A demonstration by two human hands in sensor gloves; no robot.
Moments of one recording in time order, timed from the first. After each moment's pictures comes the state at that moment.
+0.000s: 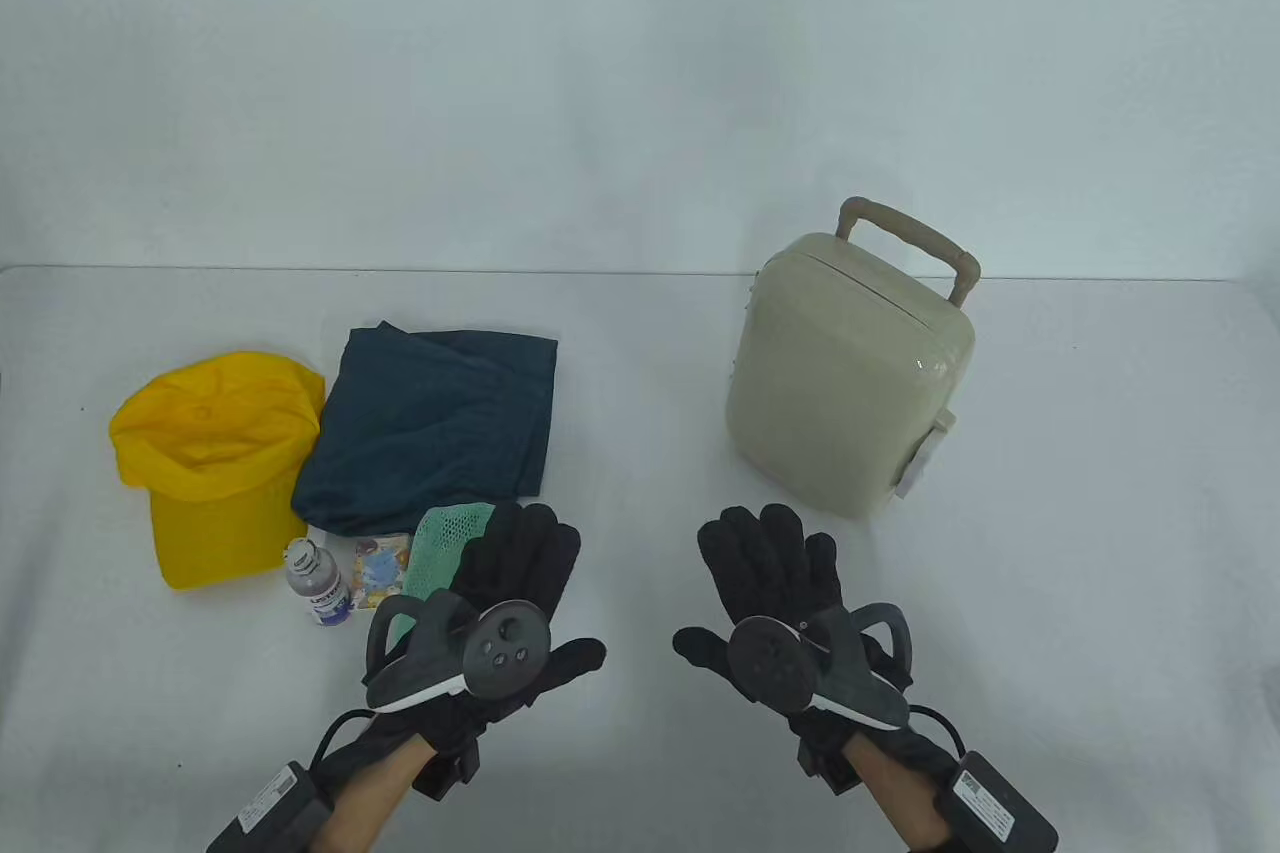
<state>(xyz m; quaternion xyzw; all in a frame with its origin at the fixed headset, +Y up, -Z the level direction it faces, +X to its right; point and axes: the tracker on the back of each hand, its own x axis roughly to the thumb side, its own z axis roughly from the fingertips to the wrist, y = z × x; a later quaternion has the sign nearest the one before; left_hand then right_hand) -0.140 -0.674 -0.272 -0.03 -0.23 0.06 0.97 0.118 -0.664 -0.273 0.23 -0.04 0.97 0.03</state>
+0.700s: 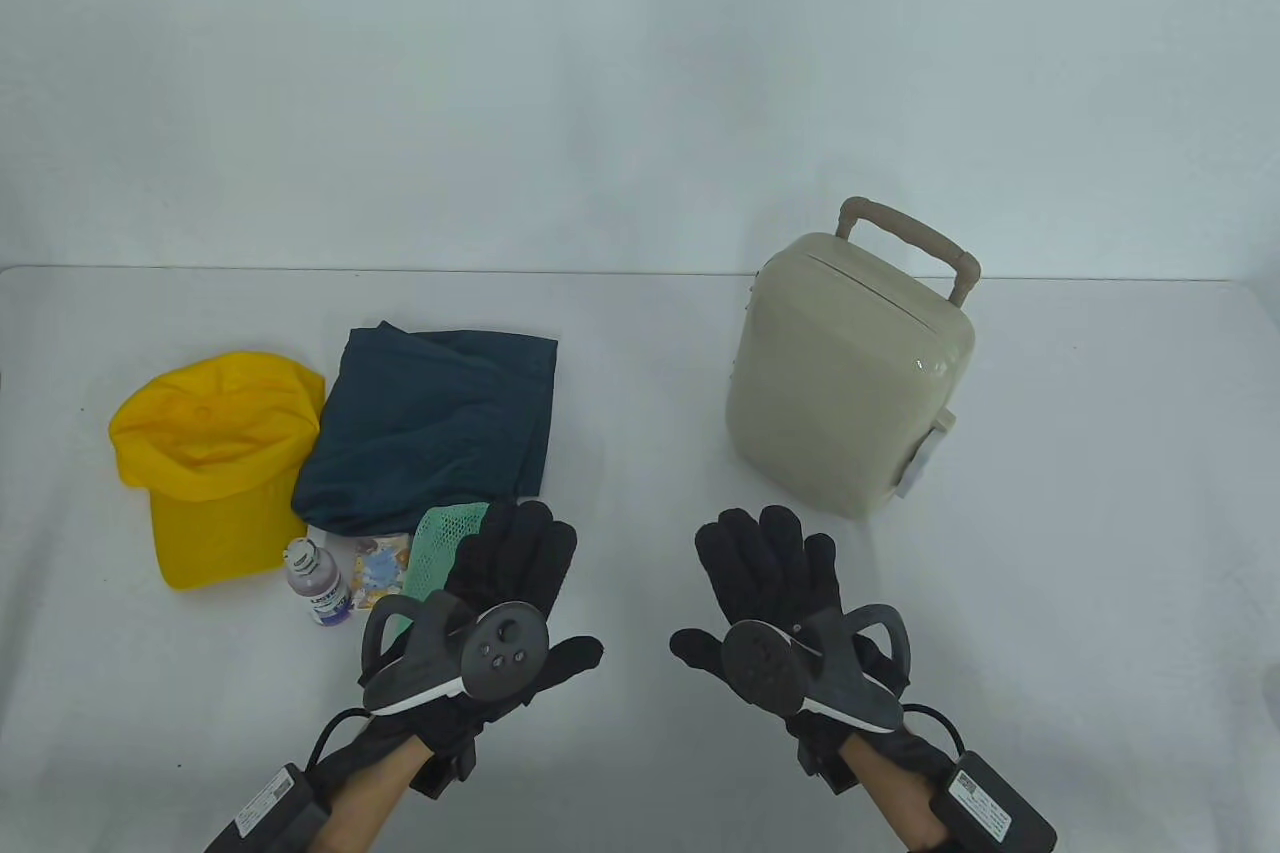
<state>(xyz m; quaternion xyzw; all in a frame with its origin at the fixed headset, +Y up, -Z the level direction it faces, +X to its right) -0.141 -0.670 -0.271 -0.01 -0.22 0.05 0.97 0.114 -0.661 -0.273 0.22 -0.05 0.97 0.01</state>
